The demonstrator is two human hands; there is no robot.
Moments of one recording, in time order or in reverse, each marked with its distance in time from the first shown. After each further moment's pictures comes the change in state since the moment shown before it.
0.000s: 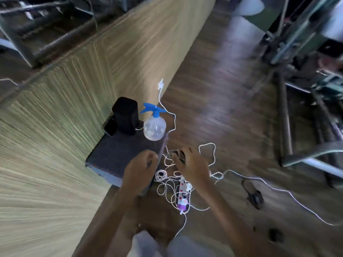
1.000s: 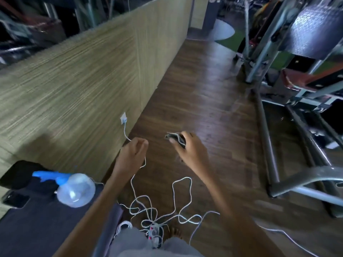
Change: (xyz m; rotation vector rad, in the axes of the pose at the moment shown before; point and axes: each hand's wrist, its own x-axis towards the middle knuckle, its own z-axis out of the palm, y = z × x) left_hand 0.234 0.249 0.172 -0.102 0.133 0.165; right_hand 0.222 0.263 -0.171 0.161 0.252 -0.034
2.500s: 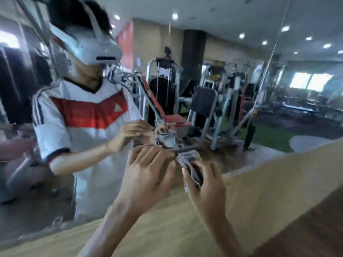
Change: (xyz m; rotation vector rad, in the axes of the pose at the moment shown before) left_hand 0.712 0.101 -0.162 0.800 0.993 0.364; right_hand 0.827 -0.148 0.198 0.660 0.170 -0.840
